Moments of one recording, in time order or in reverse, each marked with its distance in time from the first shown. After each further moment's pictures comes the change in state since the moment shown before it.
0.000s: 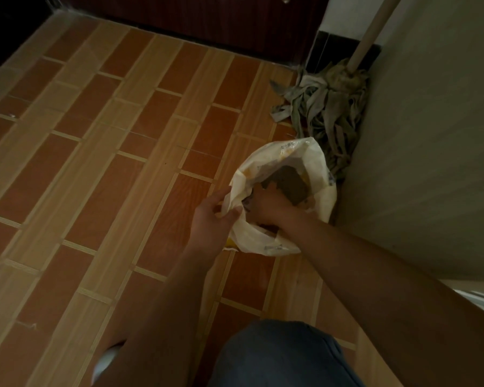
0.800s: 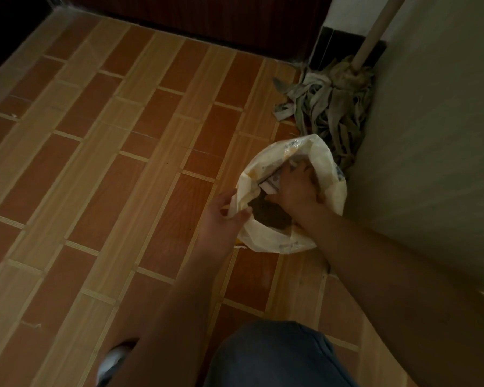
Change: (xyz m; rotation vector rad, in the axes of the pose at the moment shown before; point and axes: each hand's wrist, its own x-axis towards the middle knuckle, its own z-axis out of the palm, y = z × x) left_hand 0.000 0.005 0.007 -0.017 -0.015 -0.033; right_hand 0.009 0.032 -0.019 -0.172 0.332 0.214
